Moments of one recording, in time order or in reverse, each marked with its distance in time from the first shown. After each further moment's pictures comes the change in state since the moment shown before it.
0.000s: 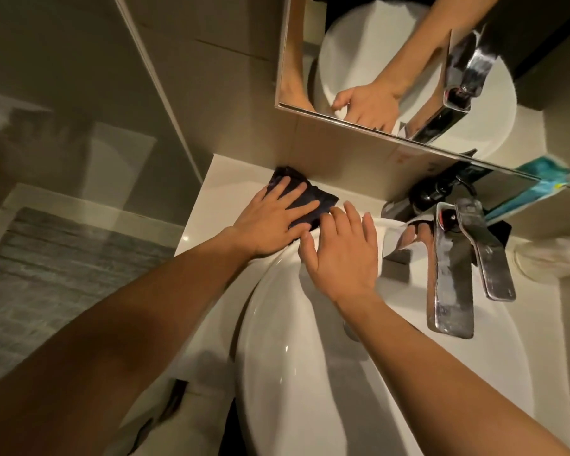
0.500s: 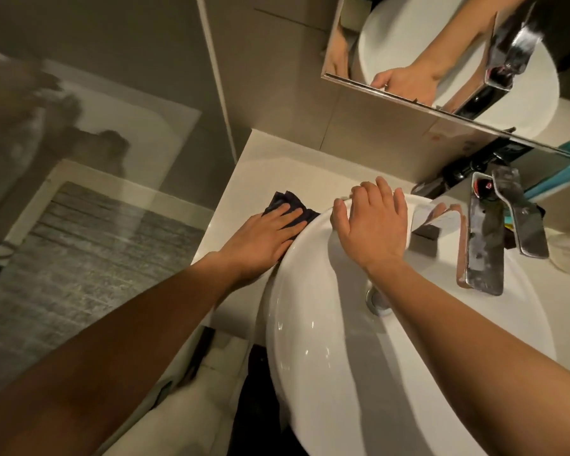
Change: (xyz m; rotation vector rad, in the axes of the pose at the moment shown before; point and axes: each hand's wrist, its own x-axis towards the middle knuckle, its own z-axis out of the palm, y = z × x) left_hand -0.128 0.010 0.014 -0.204 0.013 -0.073; right_hand -0.002 0.001 0.003 0.011 0.007 -0.002
